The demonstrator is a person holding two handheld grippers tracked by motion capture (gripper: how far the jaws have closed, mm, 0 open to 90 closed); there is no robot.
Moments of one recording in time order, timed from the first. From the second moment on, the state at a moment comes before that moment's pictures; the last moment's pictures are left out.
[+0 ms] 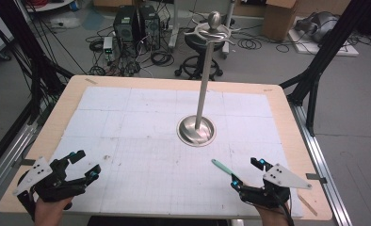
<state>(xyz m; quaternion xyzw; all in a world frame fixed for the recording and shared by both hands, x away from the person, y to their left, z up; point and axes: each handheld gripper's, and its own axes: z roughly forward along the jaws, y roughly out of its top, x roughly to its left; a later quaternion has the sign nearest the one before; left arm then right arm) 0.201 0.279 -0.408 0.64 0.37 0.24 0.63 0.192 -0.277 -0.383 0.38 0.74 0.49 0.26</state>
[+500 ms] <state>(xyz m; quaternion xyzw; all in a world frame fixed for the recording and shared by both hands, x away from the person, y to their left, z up) 0.203 0.277 -0.410 0.65 0.37 0.23 0.63 0.195 -0.292 -0.389 0.40 0.73 0.48 0.27</state>
